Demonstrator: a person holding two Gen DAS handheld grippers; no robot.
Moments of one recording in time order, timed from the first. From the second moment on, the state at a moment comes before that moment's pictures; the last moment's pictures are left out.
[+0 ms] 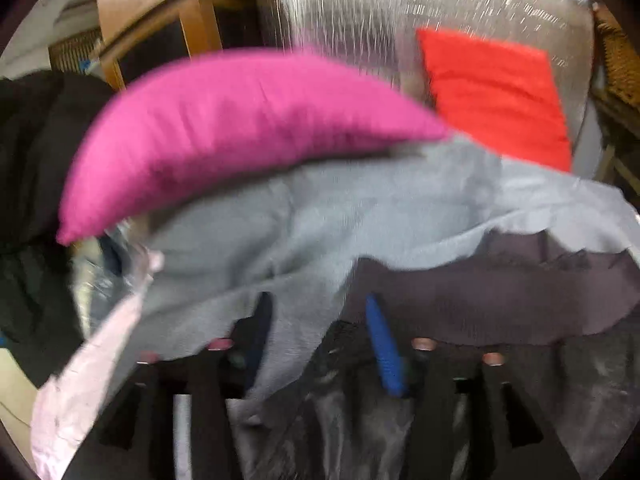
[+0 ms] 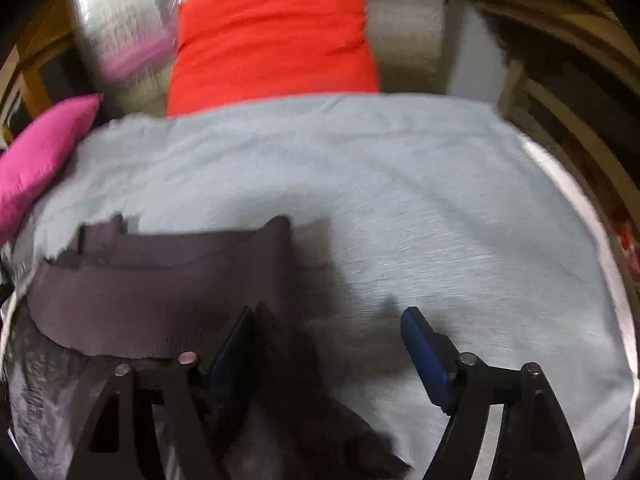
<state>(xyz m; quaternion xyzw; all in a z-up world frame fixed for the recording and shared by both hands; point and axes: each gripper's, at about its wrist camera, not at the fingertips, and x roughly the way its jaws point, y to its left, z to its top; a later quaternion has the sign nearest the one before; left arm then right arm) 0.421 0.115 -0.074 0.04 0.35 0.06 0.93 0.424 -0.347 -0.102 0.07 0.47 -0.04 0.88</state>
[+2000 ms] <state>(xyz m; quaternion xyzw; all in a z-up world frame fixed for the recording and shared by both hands) 0.284 0.052 -0.164 0.05 0.37 0.08 0.93 0.261 -0.177 -0.132 -0.05 0.40 0.00 0.91</state>
